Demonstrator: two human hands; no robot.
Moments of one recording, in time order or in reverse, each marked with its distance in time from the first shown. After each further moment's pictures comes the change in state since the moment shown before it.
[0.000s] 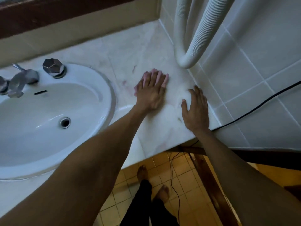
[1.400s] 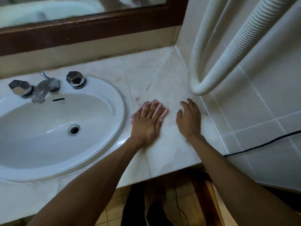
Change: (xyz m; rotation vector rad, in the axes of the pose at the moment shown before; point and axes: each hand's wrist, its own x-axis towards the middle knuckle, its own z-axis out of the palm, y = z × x) left_hand -0.060 -0.039 0.016 0.072 0.118 -0.024; right_hand 0.053 -0.060 0.027 0.003 -0.023 -0.033
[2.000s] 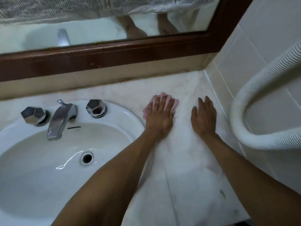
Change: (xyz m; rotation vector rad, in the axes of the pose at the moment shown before) left_hand 0.143 -0.104 -0.035 -0.125 0.003 -0.205; right_hand 0.150 -0.063 0.058 -0.162 -0.029 0.003
